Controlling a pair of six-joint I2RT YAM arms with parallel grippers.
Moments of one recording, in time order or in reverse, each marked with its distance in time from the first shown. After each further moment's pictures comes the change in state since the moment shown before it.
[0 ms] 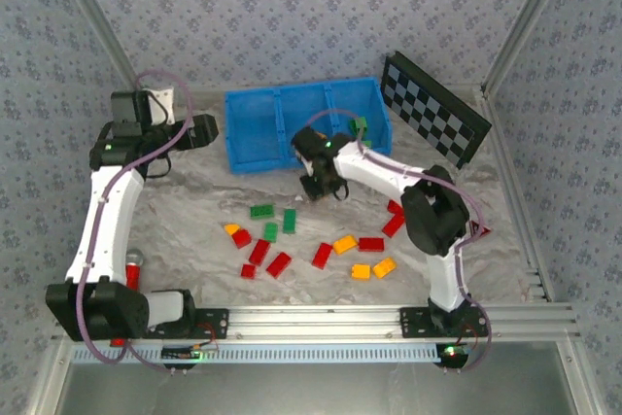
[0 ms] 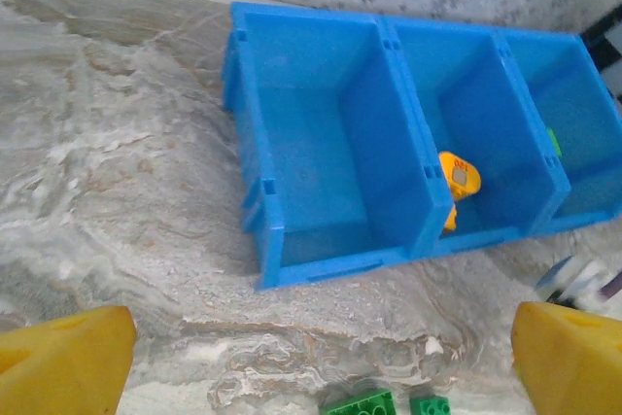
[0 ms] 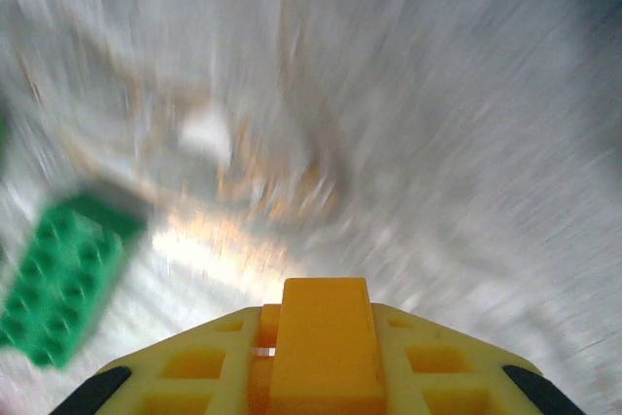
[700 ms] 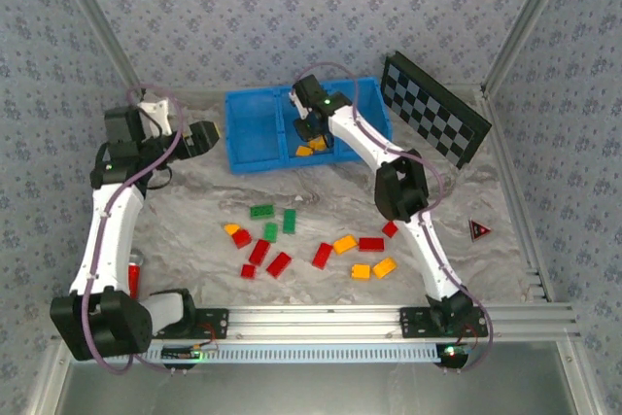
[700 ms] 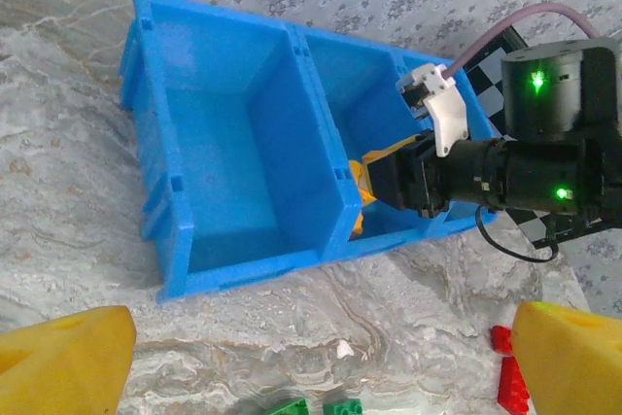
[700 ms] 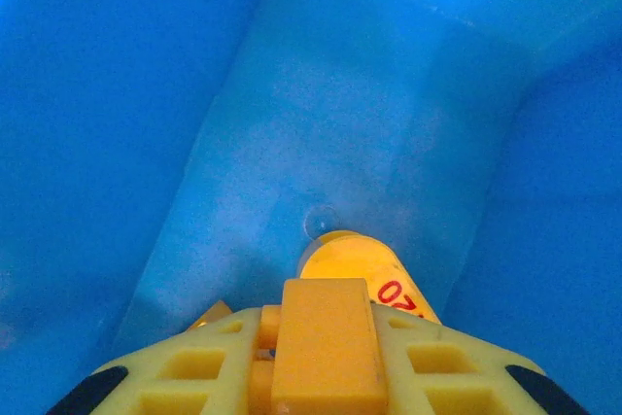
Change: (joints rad) left arm 0.061 -0.081 -0.205 0.202 0.281 -0.091; right arm -0.154 0.498 0.723 0.035 0.043 -0.209
